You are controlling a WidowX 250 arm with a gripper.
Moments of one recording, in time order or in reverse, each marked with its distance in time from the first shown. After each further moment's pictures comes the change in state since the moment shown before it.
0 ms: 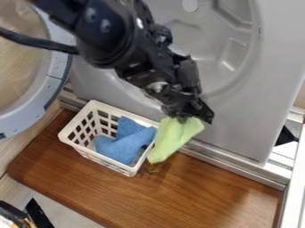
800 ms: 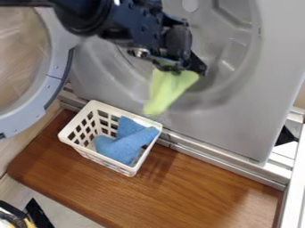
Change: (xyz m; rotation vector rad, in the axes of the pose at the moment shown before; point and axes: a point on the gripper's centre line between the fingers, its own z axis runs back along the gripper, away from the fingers) arm 0.056 0.037 0.012 0.082 -0.185 0.014
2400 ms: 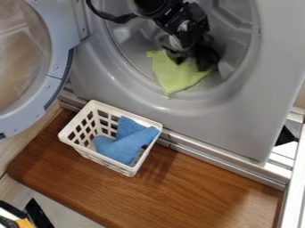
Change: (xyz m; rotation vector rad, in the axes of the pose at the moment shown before) arm 0.018 -0.003 -0.098 -0.043 0.103 0.013
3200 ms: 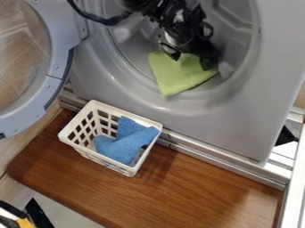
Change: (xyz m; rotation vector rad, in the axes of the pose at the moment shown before) arm 0.004 -0.003 0.030 -0.040 -0.035 -0.013
